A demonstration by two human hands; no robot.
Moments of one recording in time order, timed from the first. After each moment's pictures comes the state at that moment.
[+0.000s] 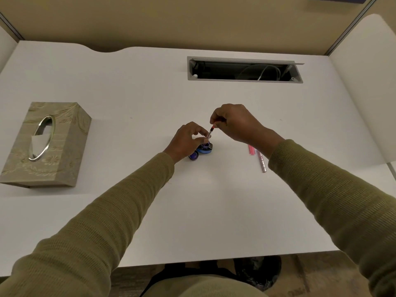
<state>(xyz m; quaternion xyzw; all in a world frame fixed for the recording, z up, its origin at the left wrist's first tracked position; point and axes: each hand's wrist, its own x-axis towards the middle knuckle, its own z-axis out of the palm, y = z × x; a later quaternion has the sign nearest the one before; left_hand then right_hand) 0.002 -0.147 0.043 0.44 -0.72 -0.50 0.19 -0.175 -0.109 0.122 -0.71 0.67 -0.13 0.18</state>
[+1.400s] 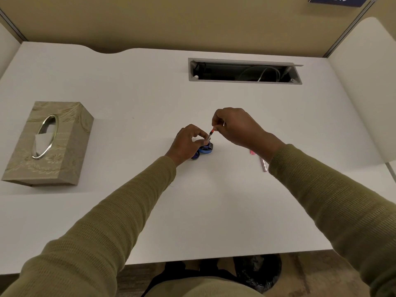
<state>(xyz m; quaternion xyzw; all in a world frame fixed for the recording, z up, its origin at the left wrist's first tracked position) 0.005 -0.139 0.030 0.46 -0.71 -0.49 0.21 -0.167 -0.095 0.120 -0.71 0.68 -0.13 0.16</state>
